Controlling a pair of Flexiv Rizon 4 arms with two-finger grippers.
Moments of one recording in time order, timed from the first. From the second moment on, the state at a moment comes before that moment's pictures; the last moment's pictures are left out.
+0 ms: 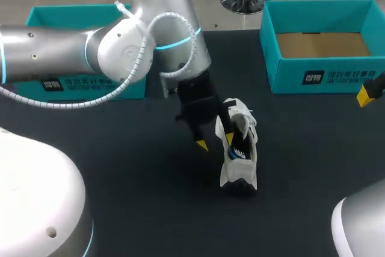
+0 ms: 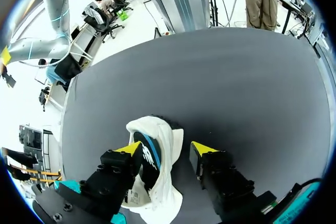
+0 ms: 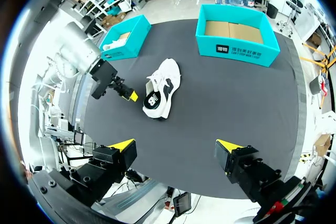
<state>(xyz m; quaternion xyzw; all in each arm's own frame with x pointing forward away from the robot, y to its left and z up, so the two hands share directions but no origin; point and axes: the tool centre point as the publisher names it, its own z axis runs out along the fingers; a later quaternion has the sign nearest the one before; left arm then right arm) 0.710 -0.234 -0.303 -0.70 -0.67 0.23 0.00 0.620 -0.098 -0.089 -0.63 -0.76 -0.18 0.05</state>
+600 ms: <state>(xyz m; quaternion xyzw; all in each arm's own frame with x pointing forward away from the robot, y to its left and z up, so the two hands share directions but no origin) 0.711 -0.263 -0.347 -0.70 -0.68 0.20 0.06 0.620 -0.098 -0.089 -0.63 -0.76 -0.18 0.05</state>
